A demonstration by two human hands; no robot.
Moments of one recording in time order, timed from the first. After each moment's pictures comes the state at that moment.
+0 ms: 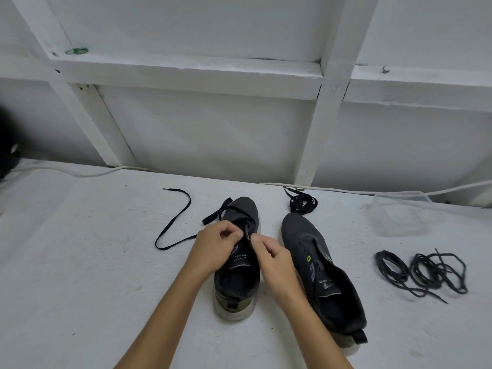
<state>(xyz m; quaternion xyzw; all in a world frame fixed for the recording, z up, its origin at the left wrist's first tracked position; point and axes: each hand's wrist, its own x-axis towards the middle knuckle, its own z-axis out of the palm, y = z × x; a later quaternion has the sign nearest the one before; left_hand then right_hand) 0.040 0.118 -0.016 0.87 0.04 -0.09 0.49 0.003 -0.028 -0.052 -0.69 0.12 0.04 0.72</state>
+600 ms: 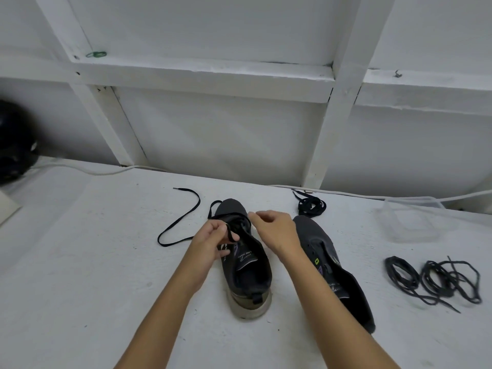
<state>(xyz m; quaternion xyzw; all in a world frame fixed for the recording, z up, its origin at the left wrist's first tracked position) 0.023 0.142 -0.012 0.69 0.10 -0.11 0.71 0.065 -0.023 -0.013 -0.81 0.12 0.08 0.57</state>
